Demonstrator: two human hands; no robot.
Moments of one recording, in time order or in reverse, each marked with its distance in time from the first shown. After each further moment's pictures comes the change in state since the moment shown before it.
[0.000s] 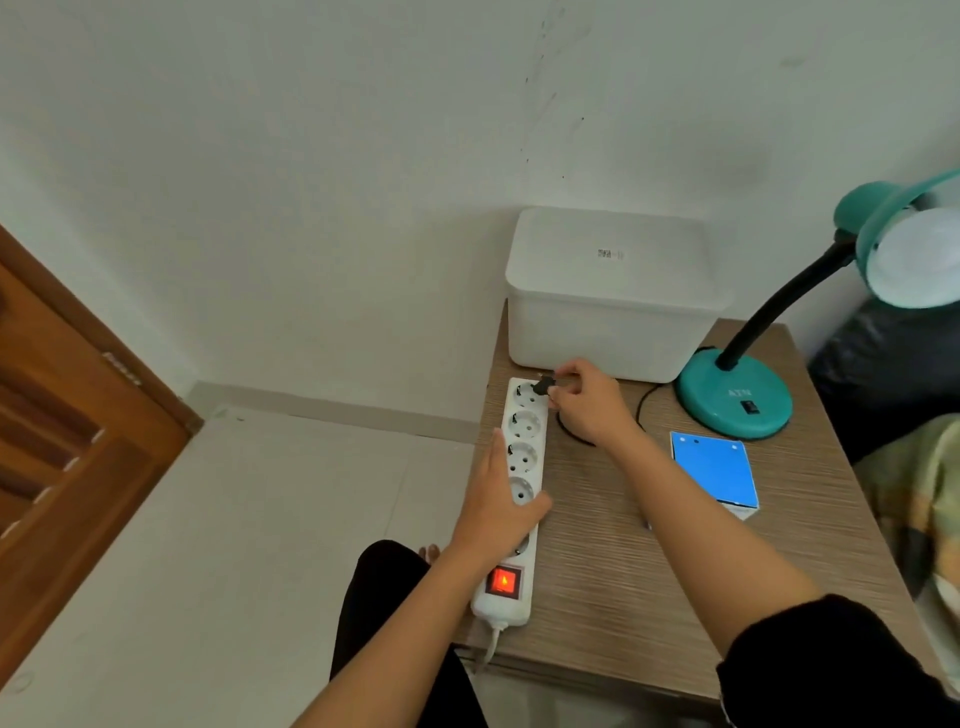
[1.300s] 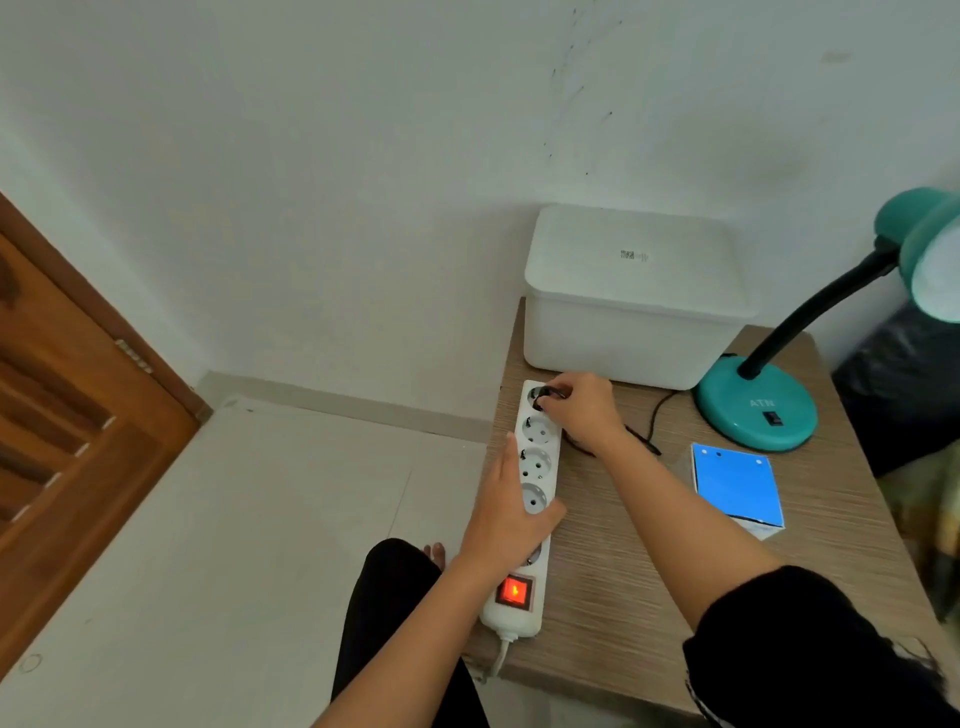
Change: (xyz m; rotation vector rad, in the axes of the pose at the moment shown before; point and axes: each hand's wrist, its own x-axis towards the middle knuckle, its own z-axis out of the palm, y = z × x) left_hand 0.000 -0.004 0.001 -0.003 -0.004 0.001; right_hand 0.013 -0.008 0.023 -0.124 -0.030 -0.019
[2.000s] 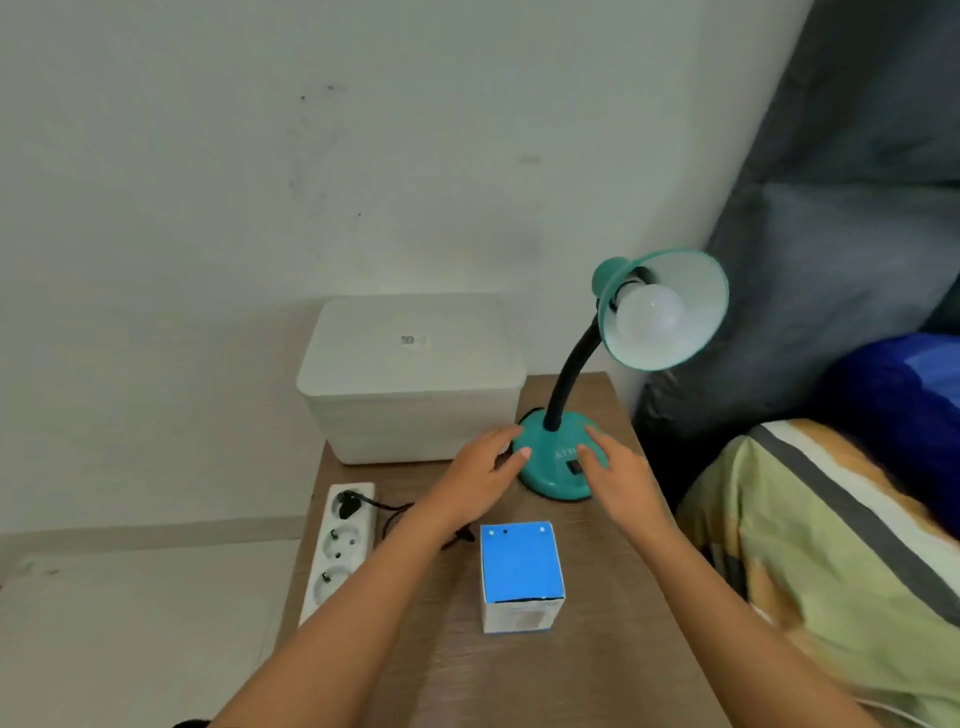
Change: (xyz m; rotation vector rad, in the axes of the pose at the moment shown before) left_hand 0.122 0.154 0.093 0.198 -0.305 0.393; right_hand -0.033 0.140 -0.179 0.021 0.334 0.153
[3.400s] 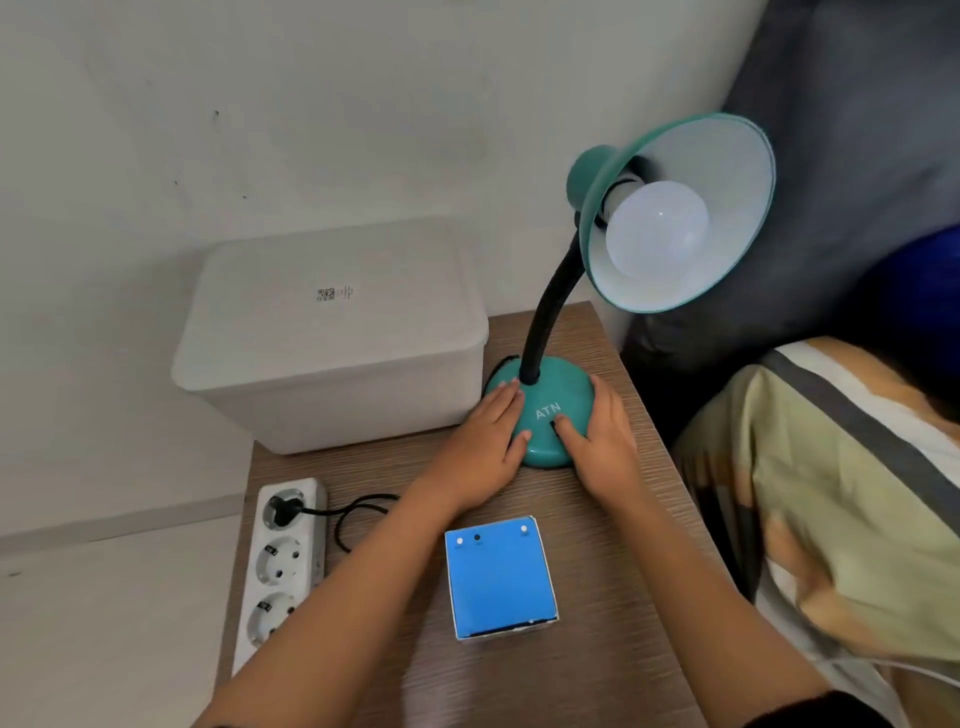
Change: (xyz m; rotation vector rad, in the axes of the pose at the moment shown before) left_hand 0.058 -0.039 0.051 0.386 -0.117 0.185; right_hand 0.051 0.074 0.053 -0.013 0.100 0.014
